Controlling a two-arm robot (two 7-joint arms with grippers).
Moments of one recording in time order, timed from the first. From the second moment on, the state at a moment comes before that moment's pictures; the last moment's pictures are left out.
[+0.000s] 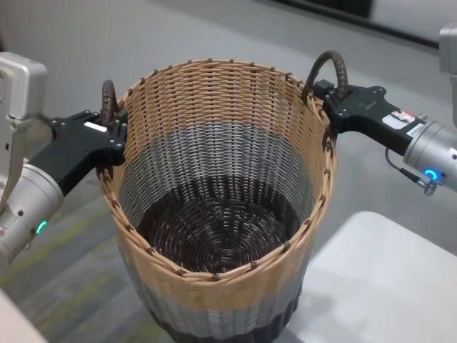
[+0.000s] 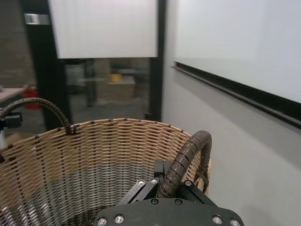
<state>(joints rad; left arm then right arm) -0.08 0.35 0.14 -2.04 -0.23 0.38 -0.17 0.39 0.55 -0.30 -1.67 0.60 0.24 0.38</state>
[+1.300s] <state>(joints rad) -0.08 0.35 0.14 -2.04 -0.23 0.38 -0.17 0.39 0.55 -0.30 -1.67 0.60 0.24 0.38</state>
